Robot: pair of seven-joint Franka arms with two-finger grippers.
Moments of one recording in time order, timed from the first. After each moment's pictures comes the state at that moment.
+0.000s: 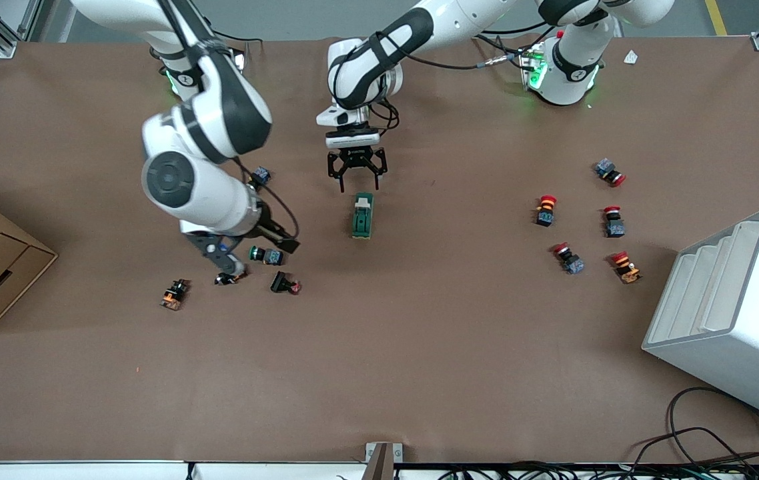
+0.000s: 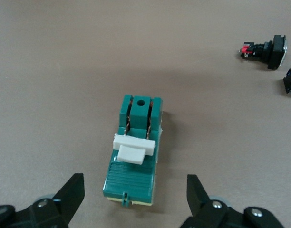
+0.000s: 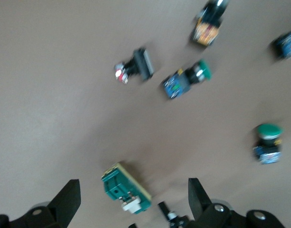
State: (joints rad) left arm -0.80 0.77 -0.50 -1.81 1.52 2.07 -2.31; right arm 0.51 0.36 -0.03 -1.73 0.28 2.01 1.07
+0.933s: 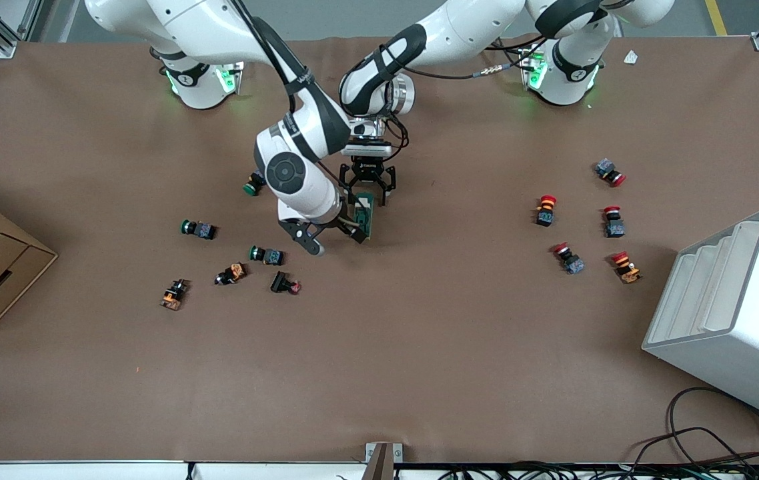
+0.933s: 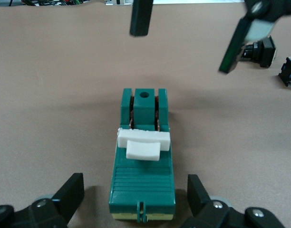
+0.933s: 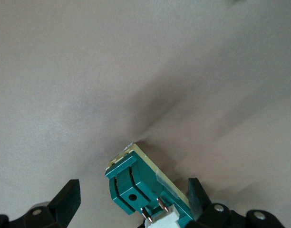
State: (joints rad) left arm -0.80 0.83 -0.46 -1.87 1.81 2.06 -2.47; right arm 0.73 0.53 -0.03 -1.87 0.36 2.41 1.20
